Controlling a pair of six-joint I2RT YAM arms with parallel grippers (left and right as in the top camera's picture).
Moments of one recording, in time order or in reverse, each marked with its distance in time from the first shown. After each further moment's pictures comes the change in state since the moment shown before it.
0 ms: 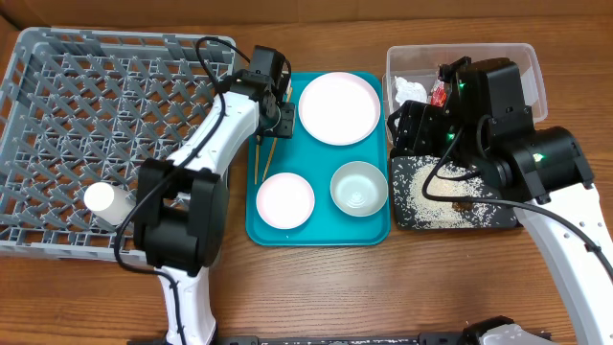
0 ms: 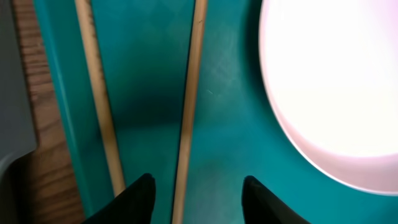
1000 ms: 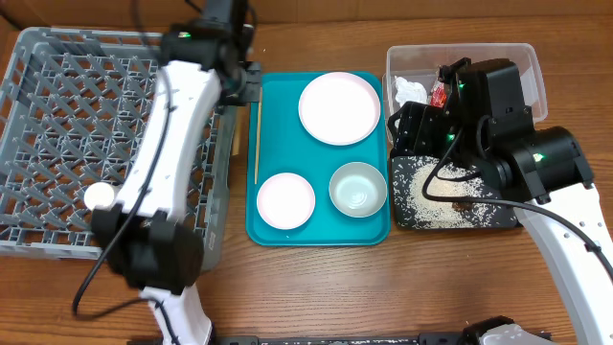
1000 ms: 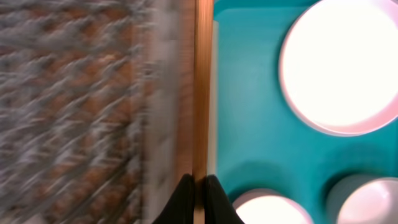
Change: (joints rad) left arm 0.087 -0.153 0.426 -0.565 -0.108 -0.010; right arm 0.000 0.000 0.000 -0.010 0.000 0.000
